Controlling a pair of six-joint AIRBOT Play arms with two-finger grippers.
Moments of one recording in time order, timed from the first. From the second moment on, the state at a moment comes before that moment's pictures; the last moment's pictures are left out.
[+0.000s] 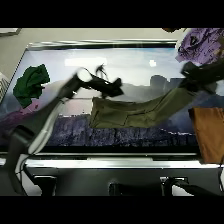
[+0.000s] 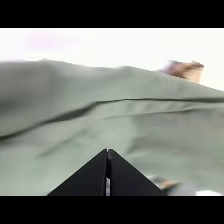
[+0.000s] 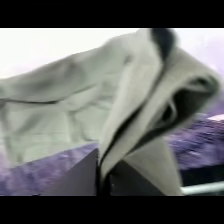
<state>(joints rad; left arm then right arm) -0.46 -1.94 1.96 0.87 -1.11 -1.91 -0.05 -1.35 1.81 -1.29 1.65 2.01</state>
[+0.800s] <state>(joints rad) -0.08 -1.58 1.96 1.25 -1.50 -1.79 0.57 -1.69 1.81 -1.33 1.22 2.32</state>
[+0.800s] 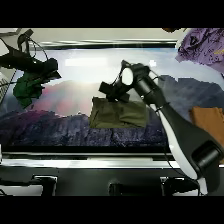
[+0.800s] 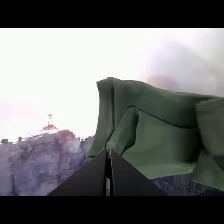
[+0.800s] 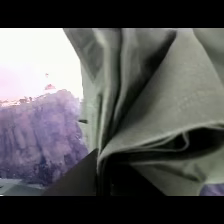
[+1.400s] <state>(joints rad) -0.07 -1.57 1.96 1.25 -1.52 -1.78 0.63 -1.82 1.81 -1.21 1.07 2.26</state>
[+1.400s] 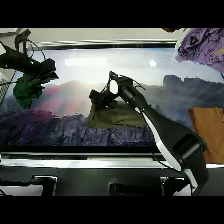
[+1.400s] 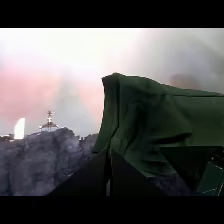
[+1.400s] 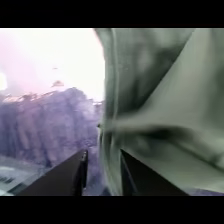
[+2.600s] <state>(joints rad) -0.07 -1.57 1.96 1.26 -1.53 -1.78 -0.29 -1.59 1.21 -0.70 1.33 1.29</state>
